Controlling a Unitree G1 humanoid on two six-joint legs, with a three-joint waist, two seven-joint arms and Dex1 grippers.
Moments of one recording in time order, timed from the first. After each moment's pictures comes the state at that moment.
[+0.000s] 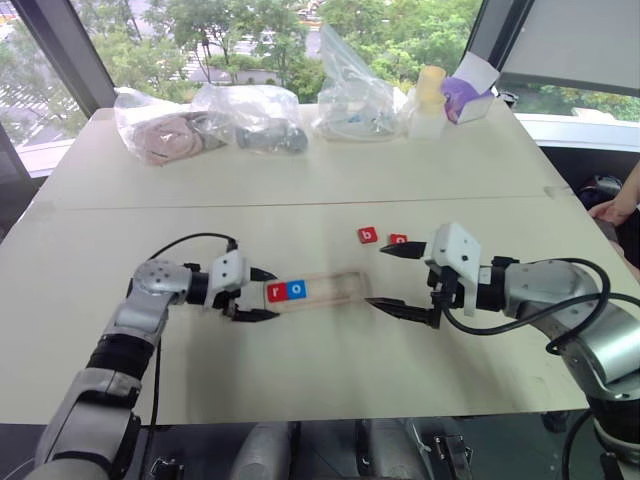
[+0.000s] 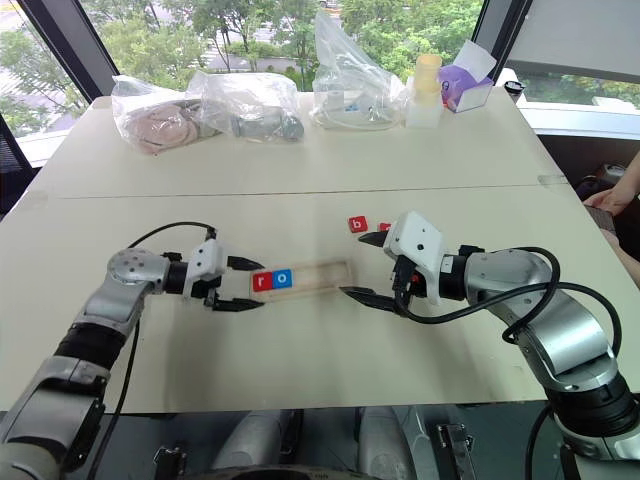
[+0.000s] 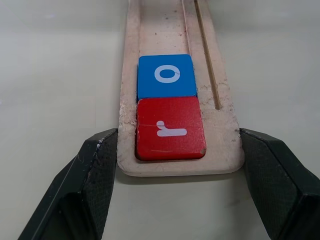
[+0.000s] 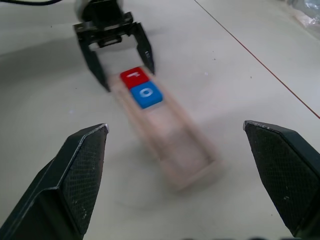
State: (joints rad) left arm -0.43 0.59 -0.19 0.33 -0.14 -0.08 -1.36; right arm -0.29 -0.81 0.02 -0.56 0.49 0.68 0.86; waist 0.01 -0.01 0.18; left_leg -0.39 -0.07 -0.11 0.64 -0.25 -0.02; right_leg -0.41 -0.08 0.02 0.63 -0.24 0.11
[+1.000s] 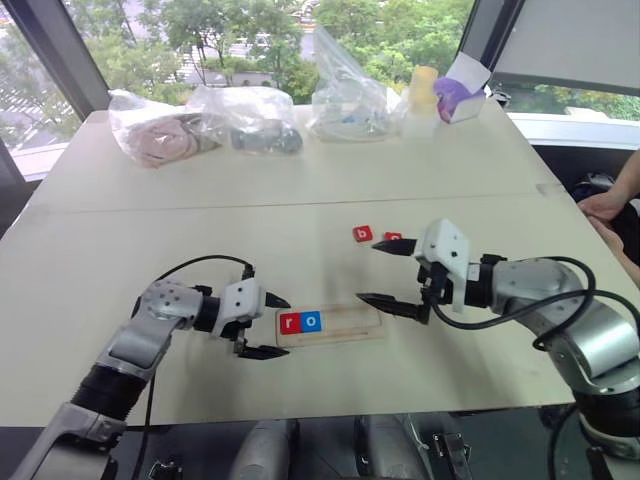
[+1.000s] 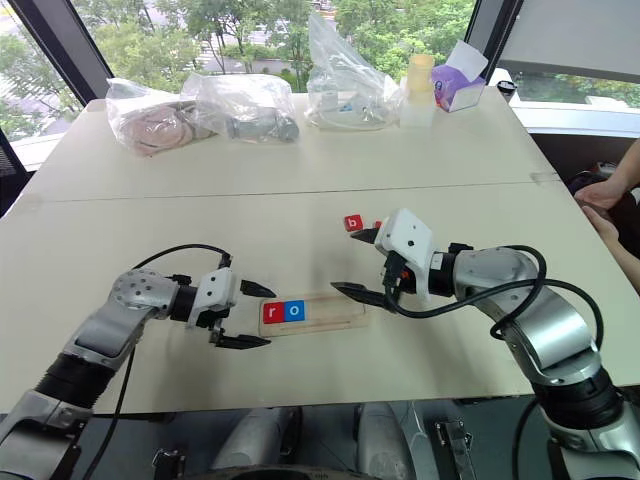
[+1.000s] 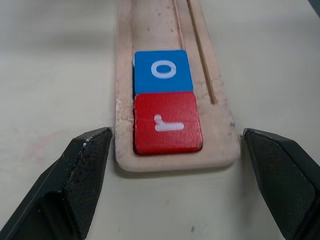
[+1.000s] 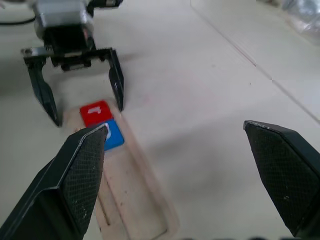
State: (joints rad) left arm -0.29 0.70 -0.22 0.07 -0.17 0.07 -1.30; right arm -0.36 -0.71 0.08 -0.51 0.48 0.68 0.81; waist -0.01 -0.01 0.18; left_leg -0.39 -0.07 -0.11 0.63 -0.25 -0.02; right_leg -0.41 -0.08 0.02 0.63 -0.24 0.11
